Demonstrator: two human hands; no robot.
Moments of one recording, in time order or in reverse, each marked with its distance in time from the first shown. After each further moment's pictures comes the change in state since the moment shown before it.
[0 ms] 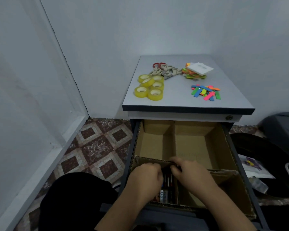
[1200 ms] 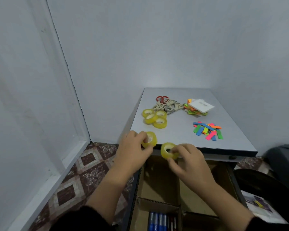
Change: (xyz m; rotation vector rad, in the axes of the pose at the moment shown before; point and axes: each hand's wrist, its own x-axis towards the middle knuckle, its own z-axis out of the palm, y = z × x) left_hand 0.094 -0.012 -0.128 -0.107 0.499 0.070; right_hand 0.074 -0.014 -0.072 0.099 0.578 -0.324
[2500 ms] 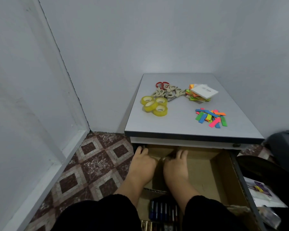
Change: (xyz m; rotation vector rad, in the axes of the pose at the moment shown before) left_hand -0.027 -0.034 0.099 0.805 -0.551 0.257; right_hand -0.006 -0.001 0.093 -0.976 -0.823 0.133
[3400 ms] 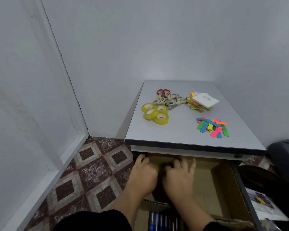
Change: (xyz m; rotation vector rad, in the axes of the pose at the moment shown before) left_hand -0.003 -0.003 0.009 -0.205 0.283 0.048; right_hand -0.016 0.004 -0.002 0.515 0.319 0.157
